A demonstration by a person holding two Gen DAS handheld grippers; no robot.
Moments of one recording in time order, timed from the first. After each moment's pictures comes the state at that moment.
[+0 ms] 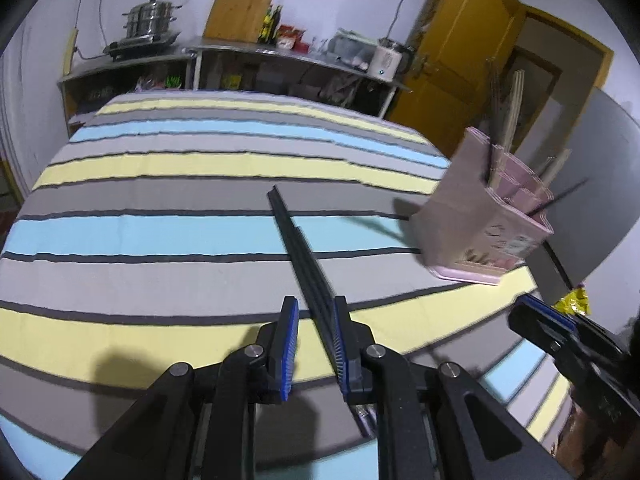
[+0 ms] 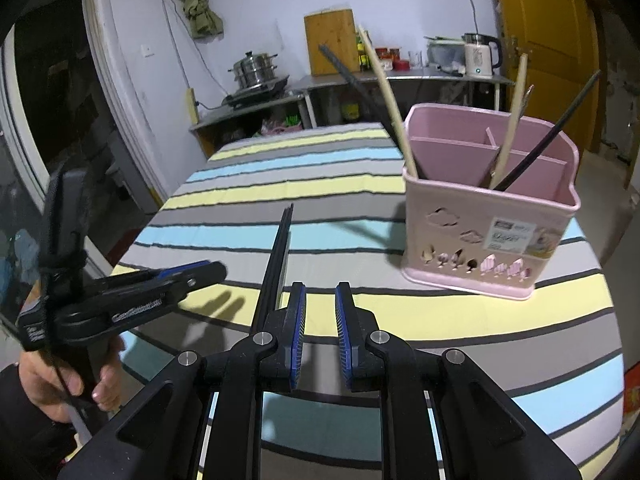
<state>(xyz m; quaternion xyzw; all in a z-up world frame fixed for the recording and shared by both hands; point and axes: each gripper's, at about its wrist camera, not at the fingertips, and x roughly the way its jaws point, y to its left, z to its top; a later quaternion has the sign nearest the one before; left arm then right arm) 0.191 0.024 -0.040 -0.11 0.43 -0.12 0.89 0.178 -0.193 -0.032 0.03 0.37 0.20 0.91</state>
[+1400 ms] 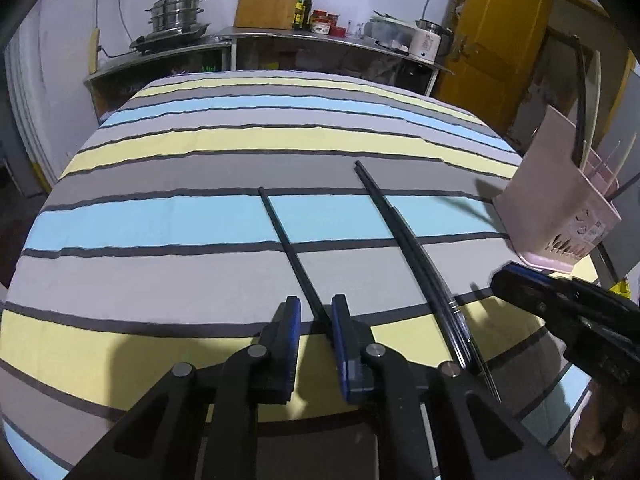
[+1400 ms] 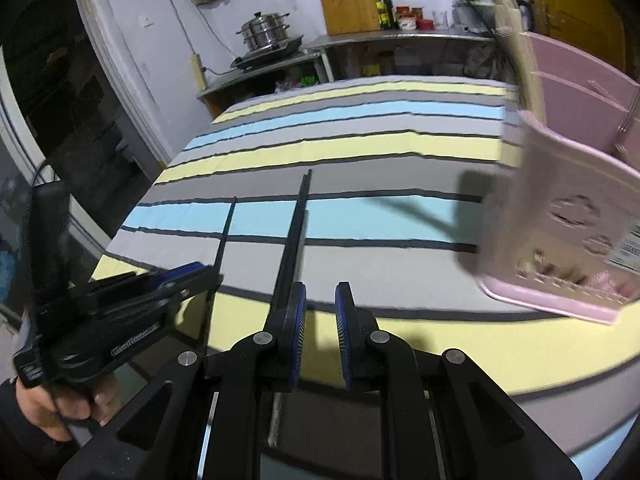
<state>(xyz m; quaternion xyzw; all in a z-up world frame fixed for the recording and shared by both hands) 0.207 0.065 -0.077 -0.07 0.45 -0.05 0.89 0.247 -0.142 -0.086 0.03 0.43 0.23 0.87</state>
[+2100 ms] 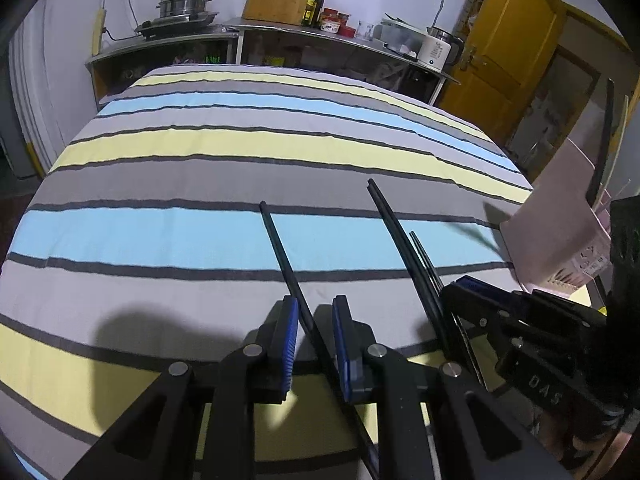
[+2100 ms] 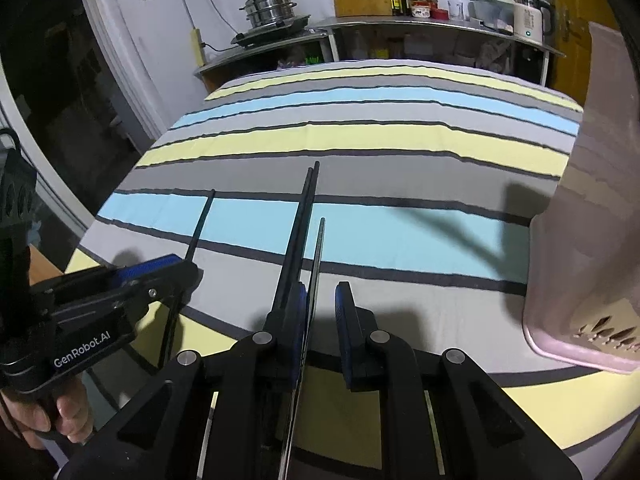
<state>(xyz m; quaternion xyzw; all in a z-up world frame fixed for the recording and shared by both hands) 0.231 0.075 -0.079 -0.10 0.46 -0.05 0.88 0.280 -0.108 -0.108 -0.01 0.45 0.23 0.86</state>
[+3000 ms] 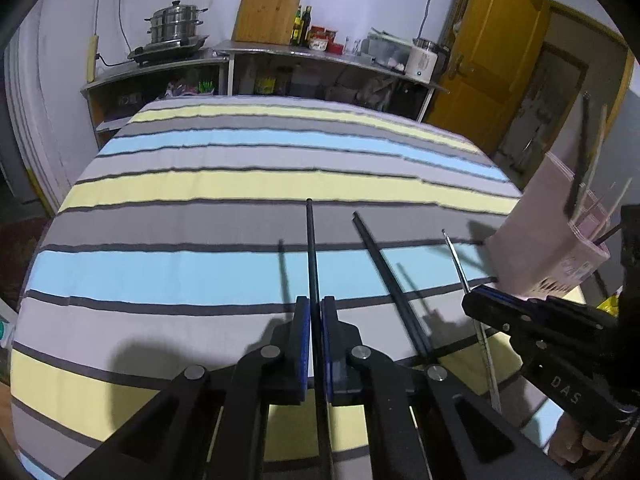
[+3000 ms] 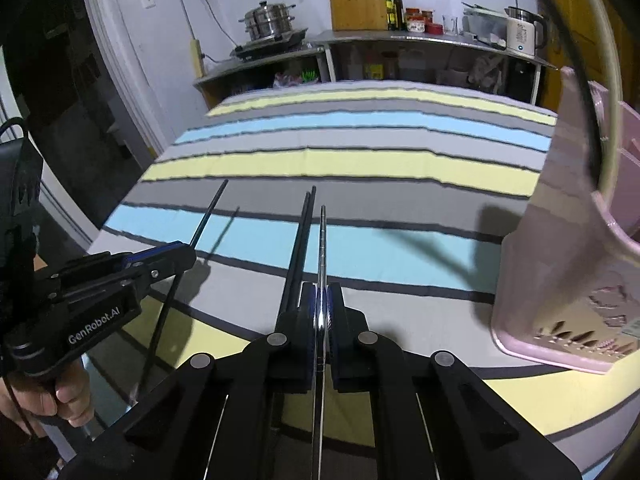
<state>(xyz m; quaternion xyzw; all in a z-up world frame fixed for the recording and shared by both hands) 0.223 0.075 -0.044 -0.08 0.43 -0.07 0.90 0.266 -0.120 -0.077 -0.01 0.43 0.22 0.88</state>
